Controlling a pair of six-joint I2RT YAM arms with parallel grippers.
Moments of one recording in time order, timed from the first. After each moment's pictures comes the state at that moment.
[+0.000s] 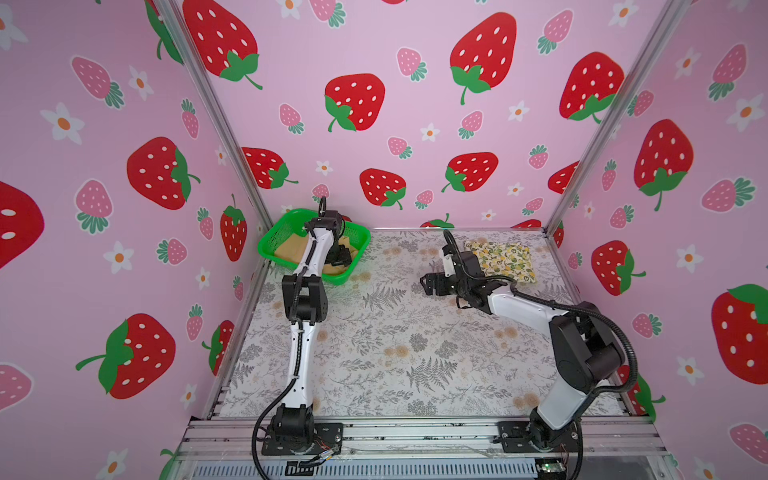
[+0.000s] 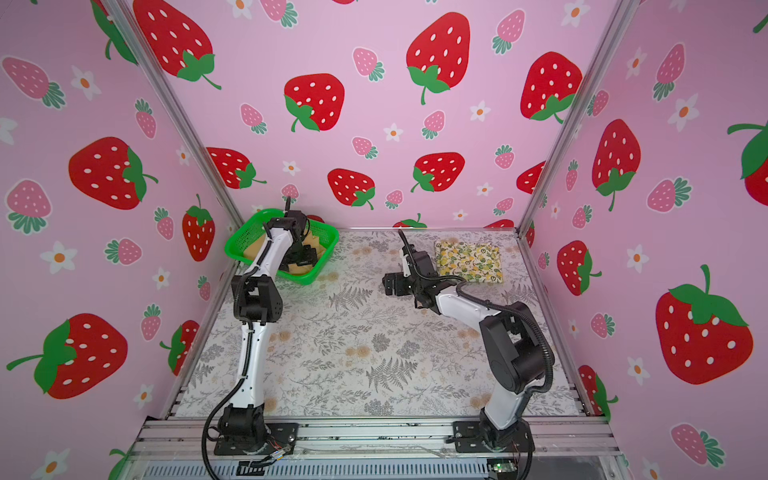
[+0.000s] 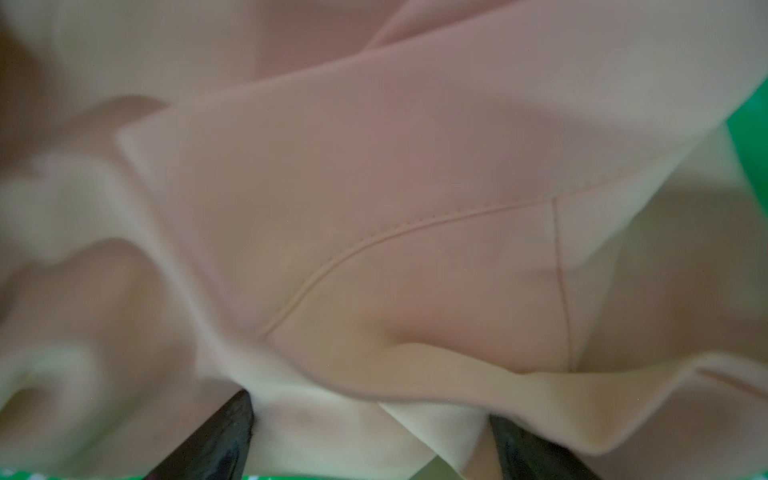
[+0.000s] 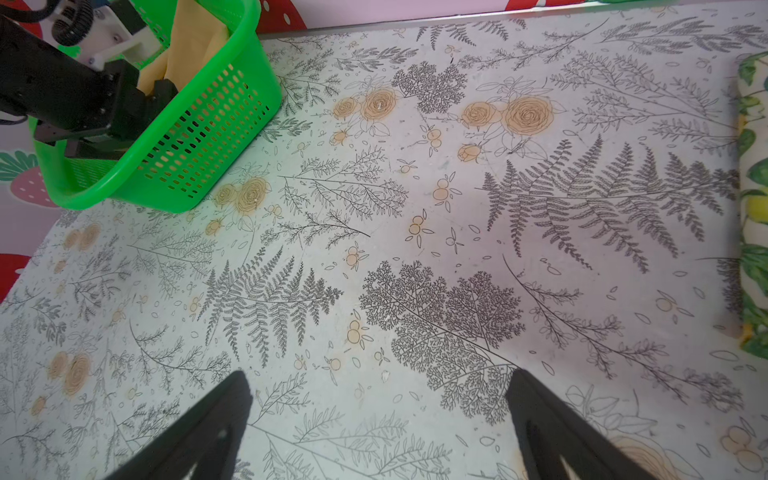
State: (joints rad) left arm -0.06 2.68 2.63 -1.34 -0.12 -0.30; right arm 0.62 1.73 1.10 -0.01 -0.10 0.32
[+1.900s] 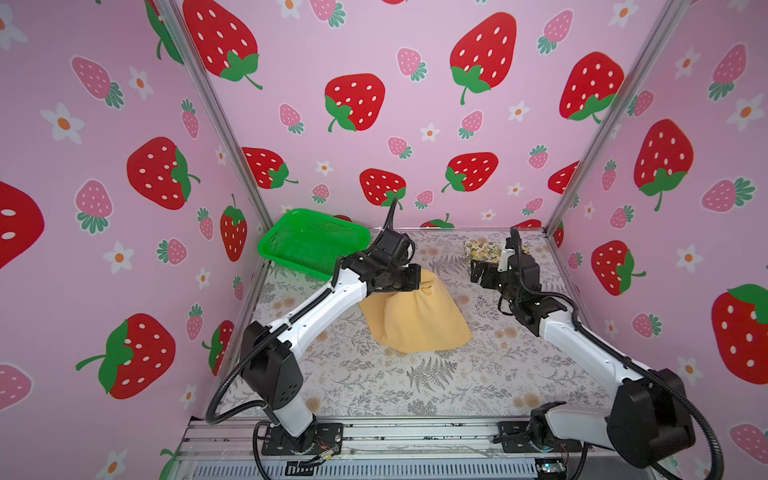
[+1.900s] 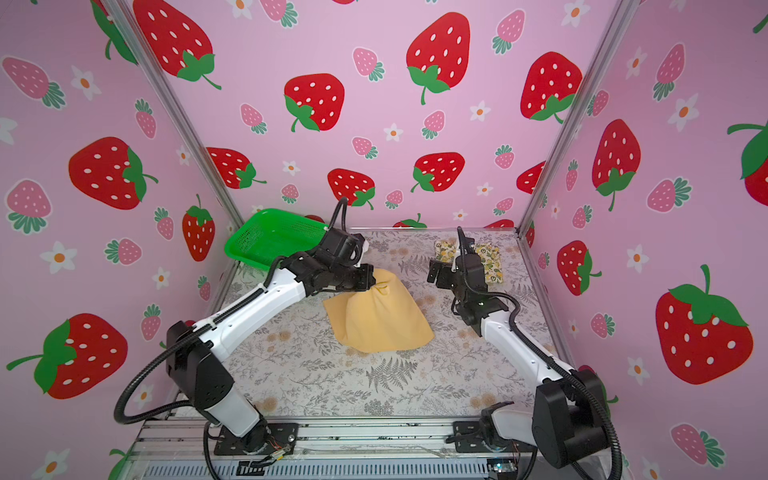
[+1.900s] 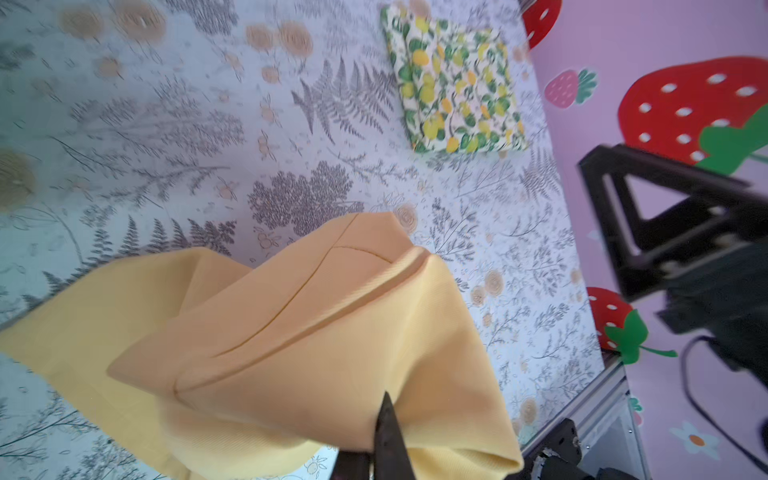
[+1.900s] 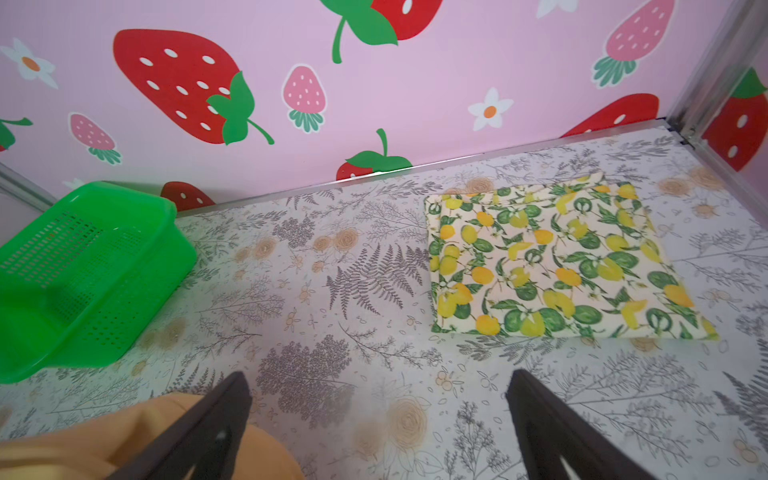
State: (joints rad) left arm -0.65 1.71 1.56 -0.74 0.17 -0.53; right arm 0.40 1.27 0.85 0.01 0.13 0.34
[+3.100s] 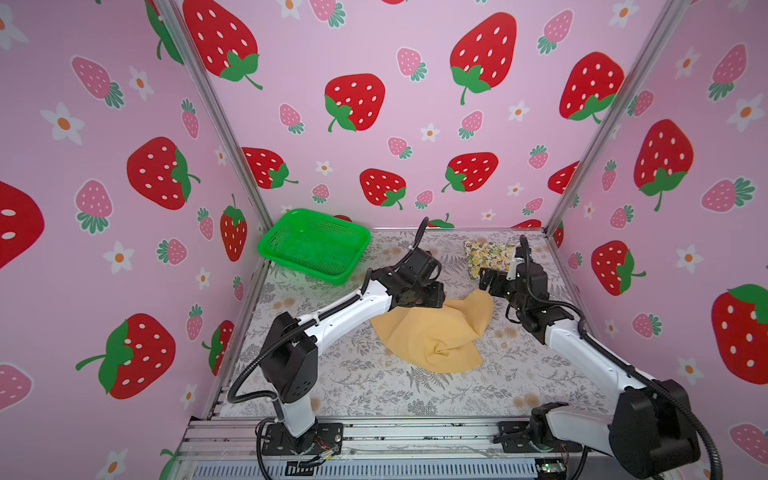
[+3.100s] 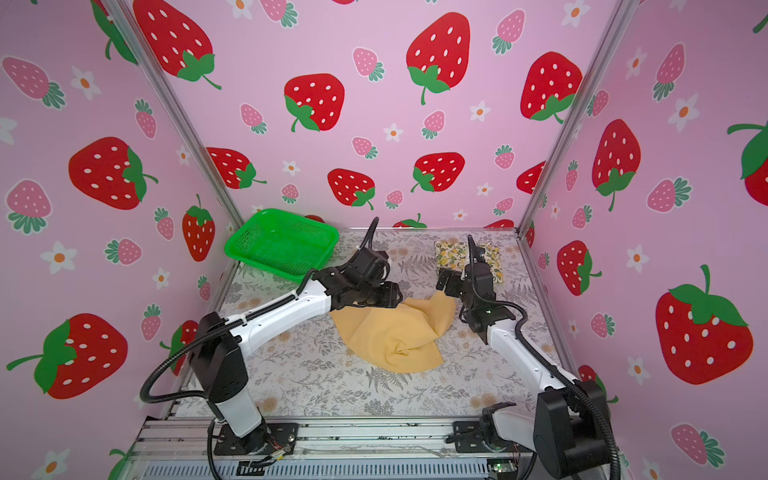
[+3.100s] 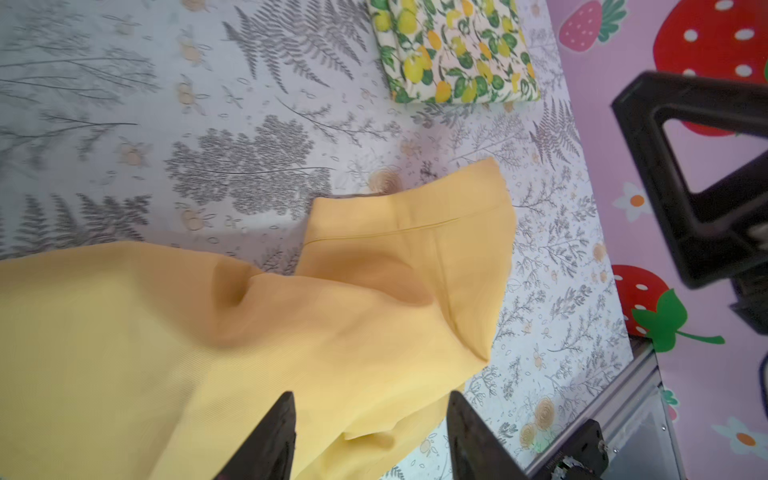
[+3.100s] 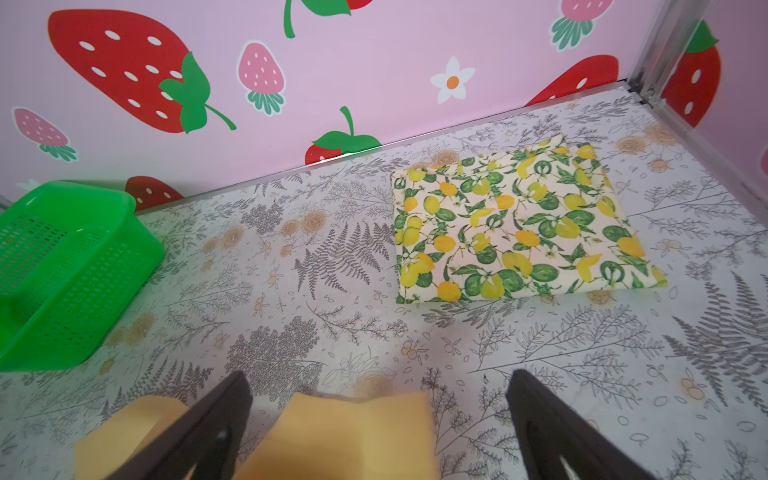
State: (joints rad) left arm -0.76 1.72 1.46 -0.63 0.09 -0.59; right arm 0.34 1.24 0.76 0.02 0.08 0.35
